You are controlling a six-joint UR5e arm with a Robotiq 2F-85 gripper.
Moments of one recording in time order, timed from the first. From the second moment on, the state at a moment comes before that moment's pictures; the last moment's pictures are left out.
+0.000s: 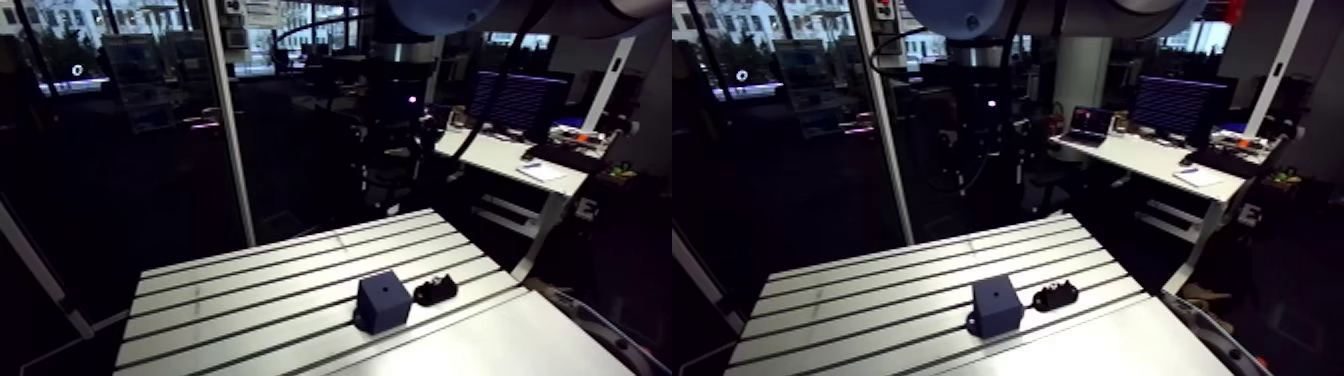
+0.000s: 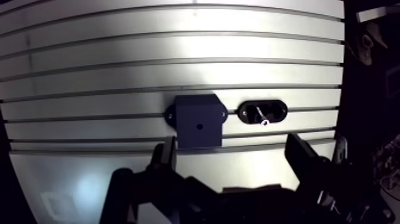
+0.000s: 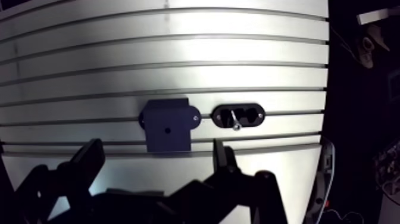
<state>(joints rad) -0.39 -1.52 1.76 -1.89 -1.59 -1.94</state>
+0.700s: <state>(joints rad) -0.58 -1.48 1.86 -1.99 -1.53 -2.09</state>
